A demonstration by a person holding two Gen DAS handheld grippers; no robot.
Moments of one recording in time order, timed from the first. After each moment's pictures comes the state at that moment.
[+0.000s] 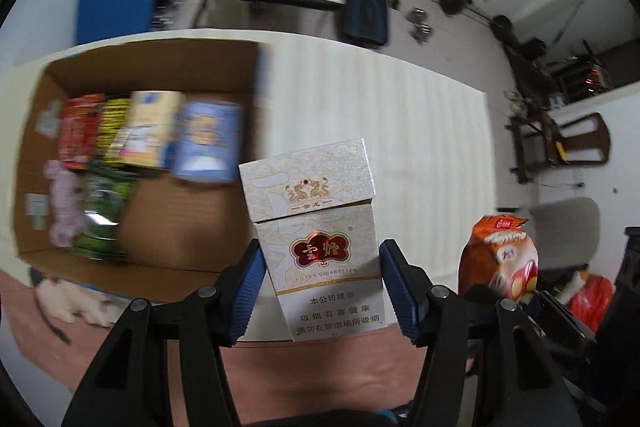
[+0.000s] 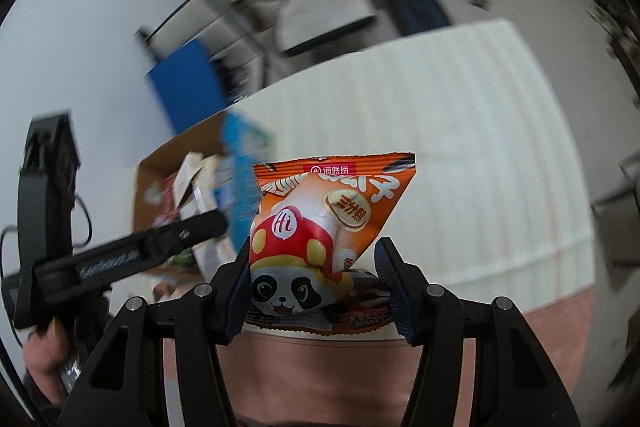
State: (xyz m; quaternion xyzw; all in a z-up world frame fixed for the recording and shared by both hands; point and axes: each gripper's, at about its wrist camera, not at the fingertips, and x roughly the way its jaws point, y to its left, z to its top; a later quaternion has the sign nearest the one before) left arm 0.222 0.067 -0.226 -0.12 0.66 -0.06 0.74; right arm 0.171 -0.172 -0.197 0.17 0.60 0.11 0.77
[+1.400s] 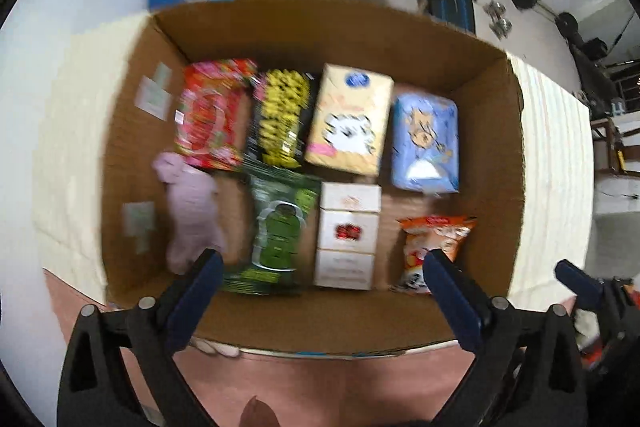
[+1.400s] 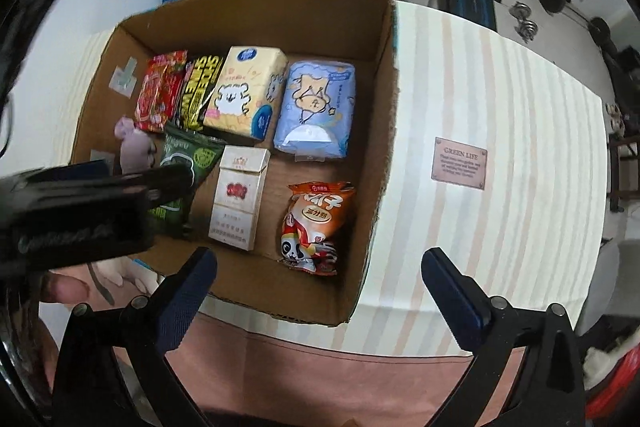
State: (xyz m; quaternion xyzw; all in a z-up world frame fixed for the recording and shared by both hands) left arm 0.218 0.215 -0.287 -0.07 0.68 0.03 0.73; right arm 0.208 0.056 -0.273 -0.04 0.69 0.10 0.72
